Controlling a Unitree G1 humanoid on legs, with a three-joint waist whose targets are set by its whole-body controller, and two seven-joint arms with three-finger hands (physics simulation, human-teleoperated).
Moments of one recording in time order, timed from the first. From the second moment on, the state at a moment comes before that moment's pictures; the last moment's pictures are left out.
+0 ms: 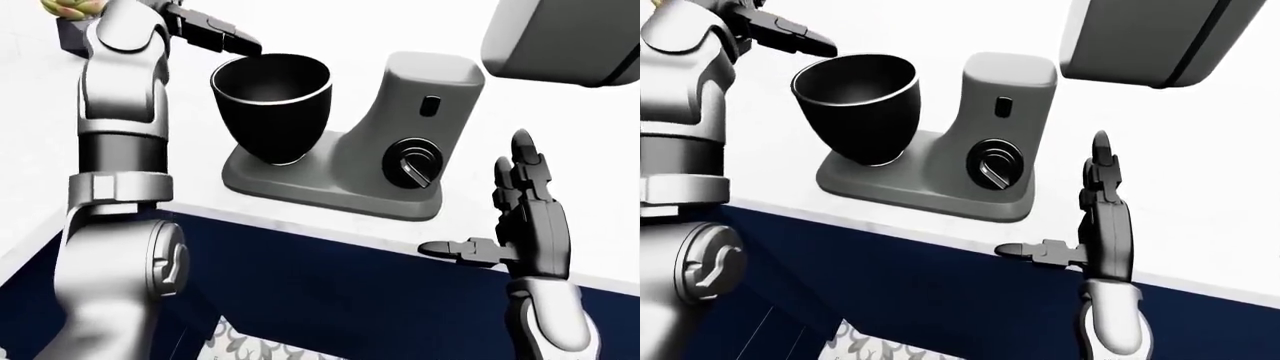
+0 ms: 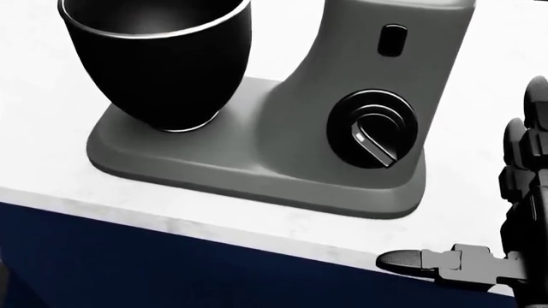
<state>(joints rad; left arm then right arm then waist) -1.34 0.43 0.14 0.66 0.16 0.33 -0.19 0.04 -0.03 -0.19 -0.78 -0.14 0.48 0.06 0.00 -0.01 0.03</state>
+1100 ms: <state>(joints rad) -0.51 0.63 0.50 -0.44 -0.35 0.76 -0.08 0.05 -0.03 -0.20 -0.84 -0.15 0.52 0.06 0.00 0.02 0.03</state>
